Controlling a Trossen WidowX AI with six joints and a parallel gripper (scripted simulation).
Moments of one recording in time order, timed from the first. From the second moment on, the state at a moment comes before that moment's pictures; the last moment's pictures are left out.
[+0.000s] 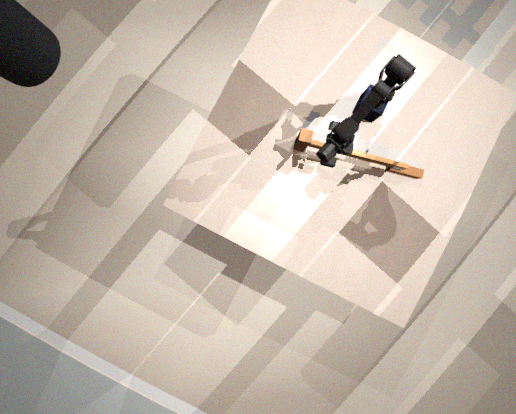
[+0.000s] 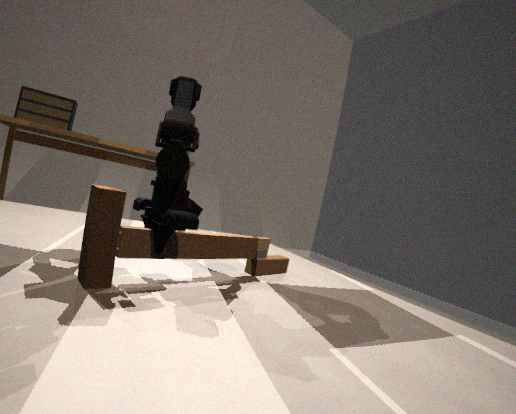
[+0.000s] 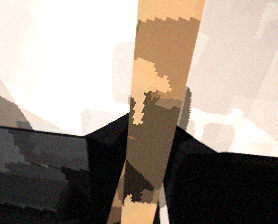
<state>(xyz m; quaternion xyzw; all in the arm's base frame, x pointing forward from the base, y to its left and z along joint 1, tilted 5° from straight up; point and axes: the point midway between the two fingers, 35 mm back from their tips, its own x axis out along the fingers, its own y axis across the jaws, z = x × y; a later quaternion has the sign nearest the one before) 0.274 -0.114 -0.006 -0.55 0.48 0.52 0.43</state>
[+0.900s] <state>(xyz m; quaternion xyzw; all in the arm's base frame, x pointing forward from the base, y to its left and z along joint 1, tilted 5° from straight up) 0.275 -0.122 -0.005 -0.55 0.48 0.52 0.43</state>
